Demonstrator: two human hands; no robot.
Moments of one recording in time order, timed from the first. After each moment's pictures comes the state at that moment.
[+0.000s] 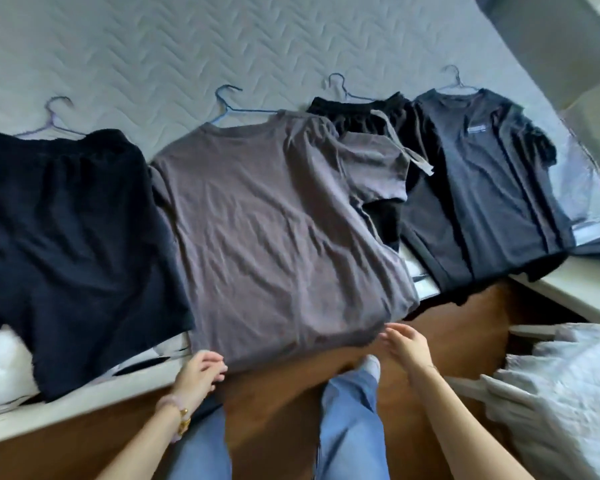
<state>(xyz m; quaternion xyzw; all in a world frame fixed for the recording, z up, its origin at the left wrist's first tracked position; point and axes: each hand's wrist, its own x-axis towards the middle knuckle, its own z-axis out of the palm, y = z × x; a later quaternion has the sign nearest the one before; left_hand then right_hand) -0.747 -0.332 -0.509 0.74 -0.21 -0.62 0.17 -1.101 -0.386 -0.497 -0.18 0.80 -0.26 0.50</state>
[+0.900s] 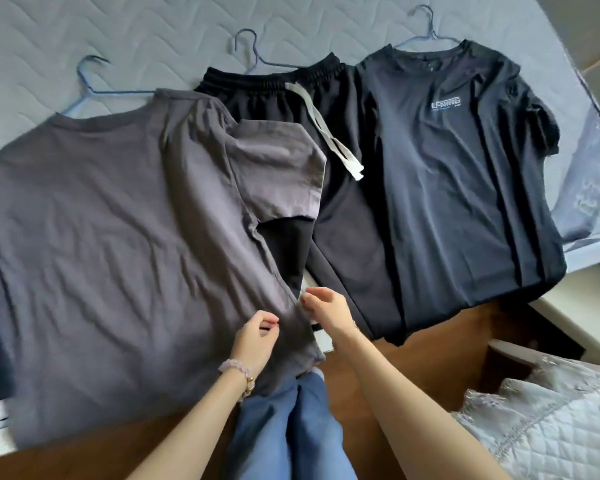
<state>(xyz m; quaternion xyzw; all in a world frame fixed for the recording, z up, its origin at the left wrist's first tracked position) -1.087 -0.518 -0.547 0.74 -0.36 -0.55 0.13 -1.235 -0.569 -0.580 -0.30 0.73 -0.14 0.60</state>
